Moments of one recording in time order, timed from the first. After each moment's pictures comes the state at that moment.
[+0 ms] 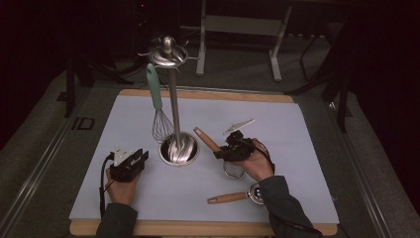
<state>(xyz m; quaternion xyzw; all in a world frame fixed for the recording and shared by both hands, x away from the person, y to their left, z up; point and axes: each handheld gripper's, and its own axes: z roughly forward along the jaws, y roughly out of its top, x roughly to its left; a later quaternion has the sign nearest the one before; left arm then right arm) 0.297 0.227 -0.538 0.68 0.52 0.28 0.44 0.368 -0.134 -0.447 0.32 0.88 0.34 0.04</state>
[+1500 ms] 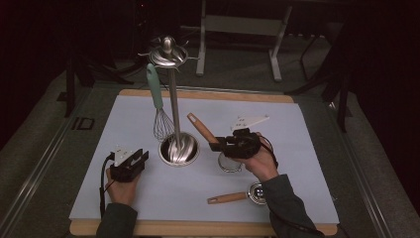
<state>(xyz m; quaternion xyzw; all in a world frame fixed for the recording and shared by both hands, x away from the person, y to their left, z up) 0.297 0.226 -0.538 0.68 0.52 0.28 0.44 0.347 -0.139 -0.400 0.25 0.85 0.47 0.05</state>
